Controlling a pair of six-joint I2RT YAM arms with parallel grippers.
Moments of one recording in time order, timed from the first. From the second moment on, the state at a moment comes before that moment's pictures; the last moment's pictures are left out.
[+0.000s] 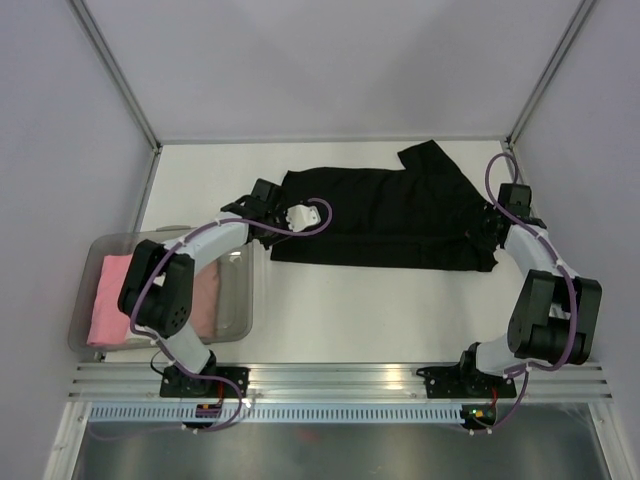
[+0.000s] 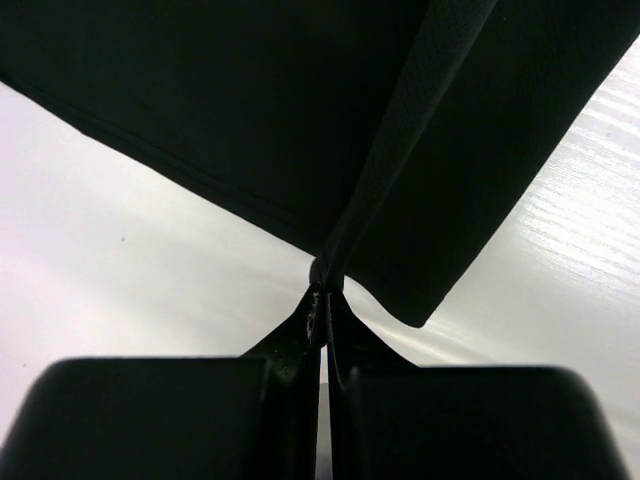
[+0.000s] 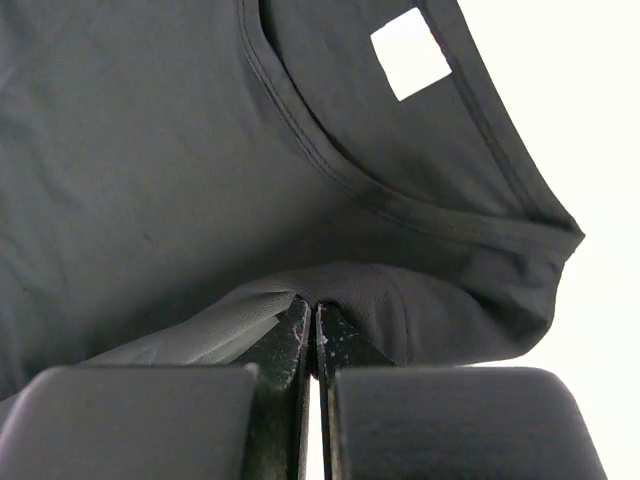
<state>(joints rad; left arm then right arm) -0.43 1.67 1.10 -0.43 0.11 0.82 -0.23 1.45 0.91 -0.40 -0.08 0.49</state>
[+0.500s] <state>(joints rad) -0.42 1.77 1.16 -0.41 0.08 0.82 -0.20 1.67 1.05 -0.37 -0.08 0.42</state>
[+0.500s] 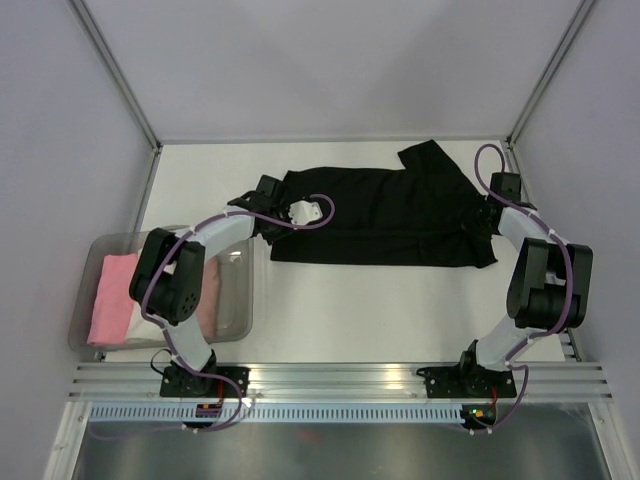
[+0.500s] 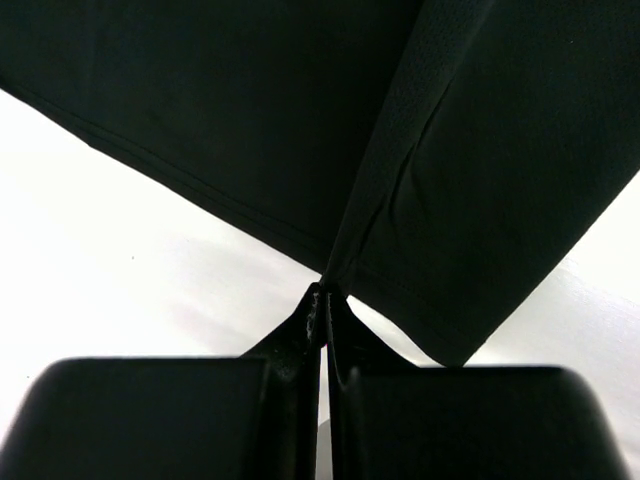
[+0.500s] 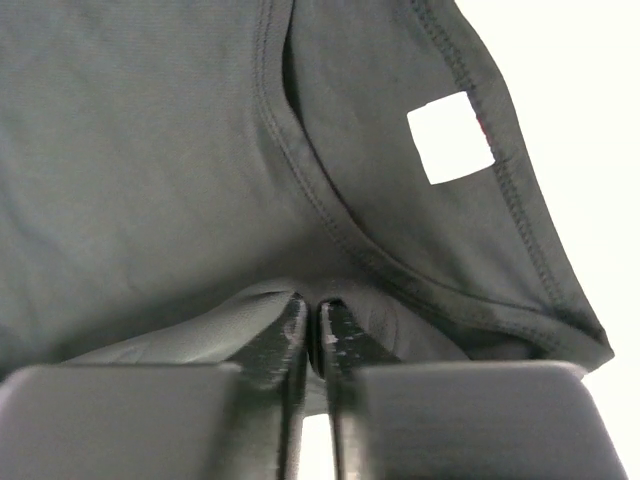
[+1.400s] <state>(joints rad) -0.41 1.75 1.22 -0.43 -0.02 0.72 -0.19 1.51 1.01 -0.50 0.00 0.39</state>
